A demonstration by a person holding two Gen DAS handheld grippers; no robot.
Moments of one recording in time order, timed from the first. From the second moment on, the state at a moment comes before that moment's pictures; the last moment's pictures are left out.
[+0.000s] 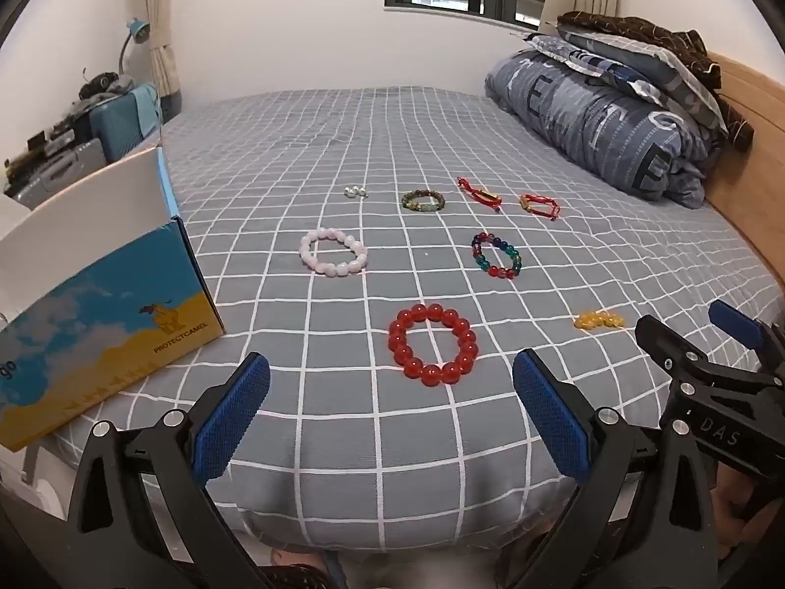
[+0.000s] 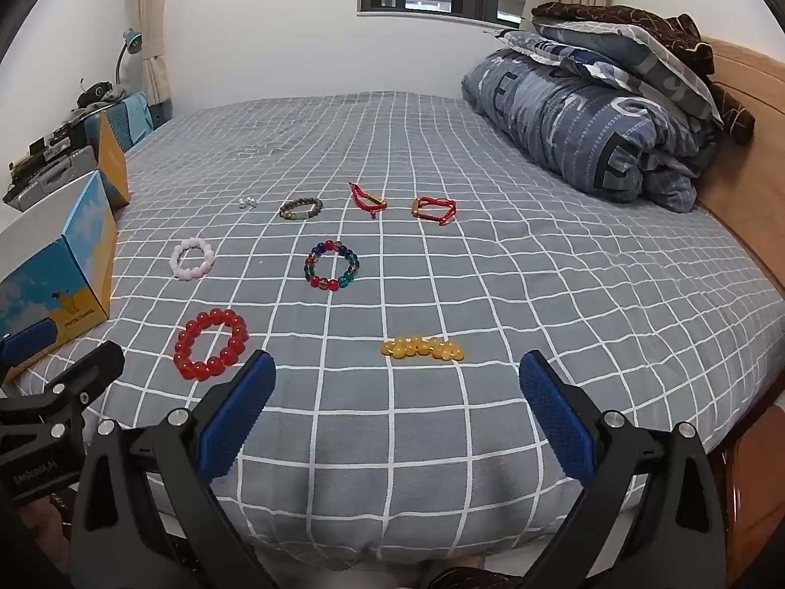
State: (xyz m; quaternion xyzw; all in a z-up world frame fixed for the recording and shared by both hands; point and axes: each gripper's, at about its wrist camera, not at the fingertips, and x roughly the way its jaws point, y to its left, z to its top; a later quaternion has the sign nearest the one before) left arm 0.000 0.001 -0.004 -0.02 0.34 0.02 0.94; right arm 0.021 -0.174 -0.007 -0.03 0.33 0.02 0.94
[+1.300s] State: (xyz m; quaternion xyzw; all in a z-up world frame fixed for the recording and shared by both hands) left arm 0.000 -0.001 -0.003 -0.01 0.35 0.03 0.94; right arm 0.021 -0.169 -0.010 -0.03 0.33 0.02 0.94
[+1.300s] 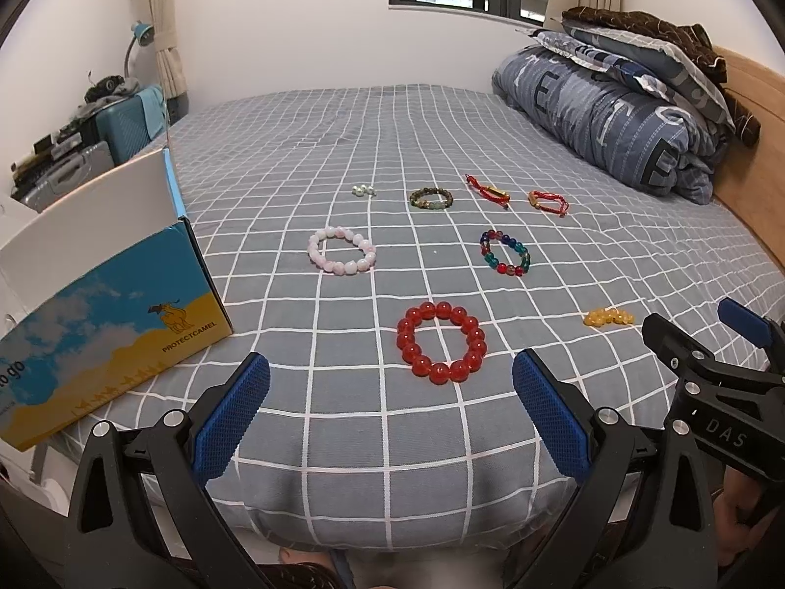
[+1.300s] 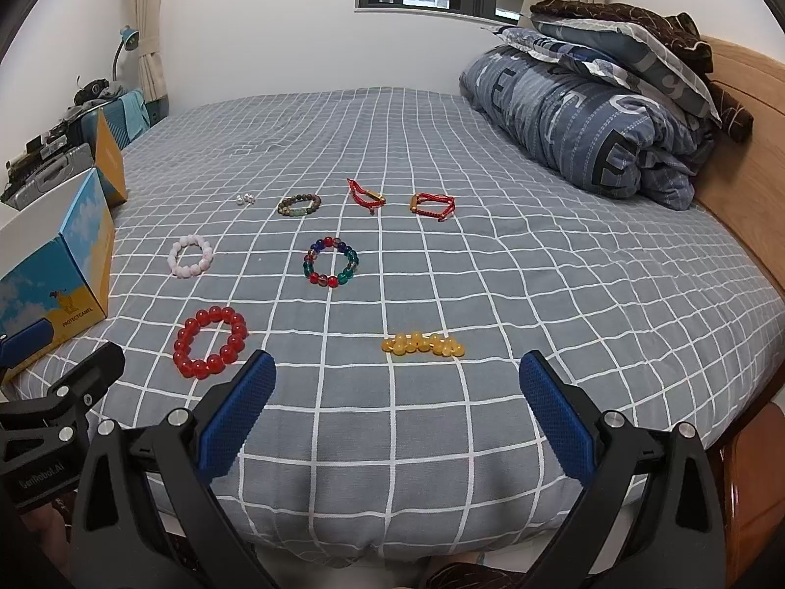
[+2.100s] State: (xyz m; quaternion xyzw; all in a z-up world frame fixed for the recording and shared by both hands) left arm 0.002 0.000 -0.003 -0.01 0.35 0.04 0.94; right arm 0.020 -0.169 -0.009 -0.03 0.32 0.01 0.95
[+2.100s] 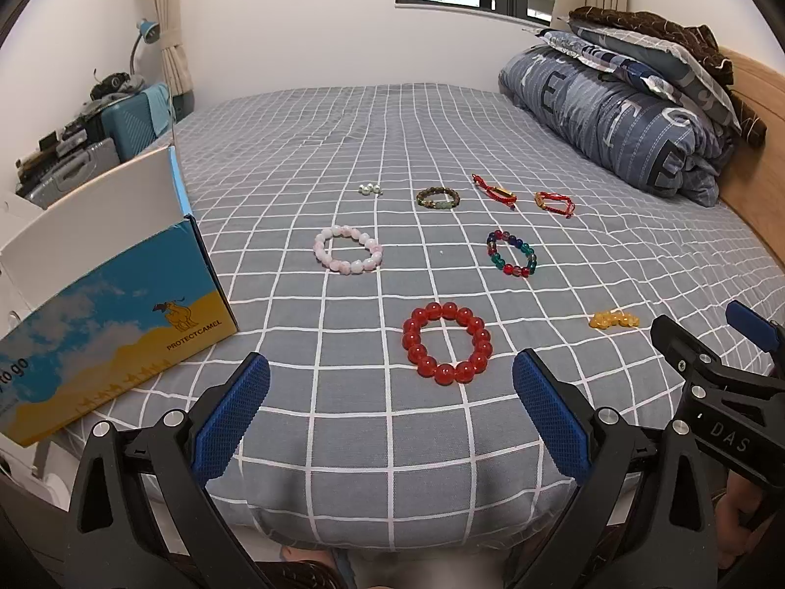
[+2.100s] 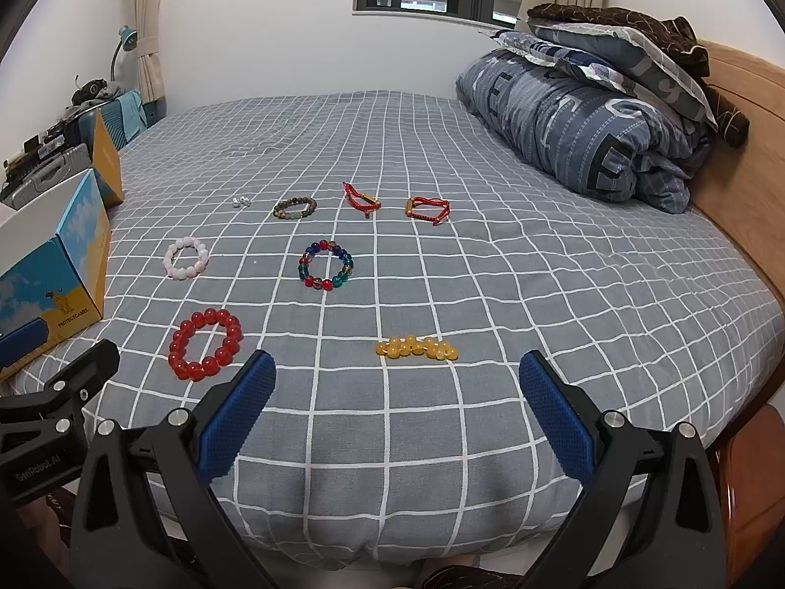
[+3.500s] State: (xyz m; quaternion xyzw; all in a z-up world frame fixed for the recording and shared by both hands) left arm 0.152 0.044 0.039 -0.03 0.44 0.05 0.90; right arm 0.173 -0.134 0.028 -0.04 0.40 0.04 0.91
